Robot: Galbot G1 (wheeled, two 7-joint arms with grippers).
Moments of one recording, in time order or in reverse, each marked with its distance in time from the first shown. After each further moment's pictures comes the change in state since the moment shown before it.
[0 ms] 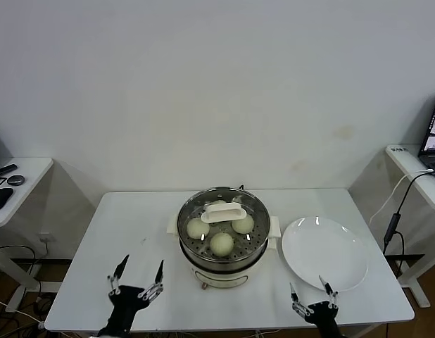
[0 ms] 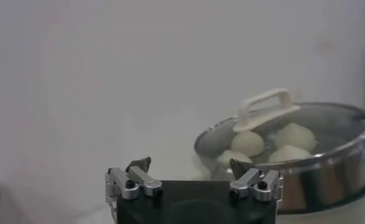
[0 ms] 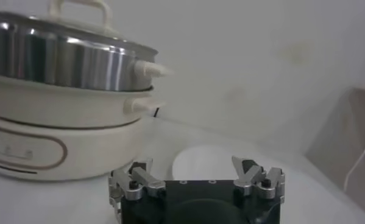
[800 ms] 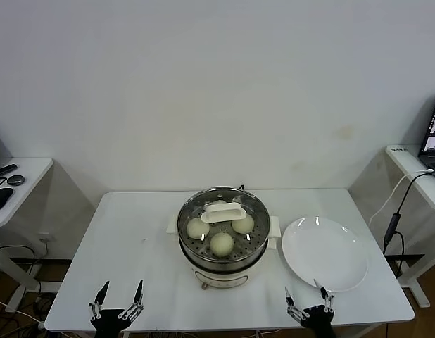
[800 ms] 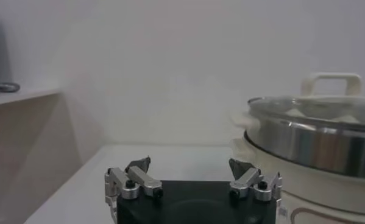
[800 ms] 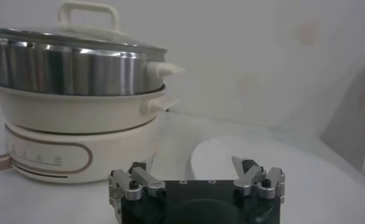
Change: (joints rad) left arm 0.068 -0.017 -0.092 0.139 -0.173 -0.126 0.021; right arm -0.042 0.000 -0.030 0.053 0.015 -0.052 0.011
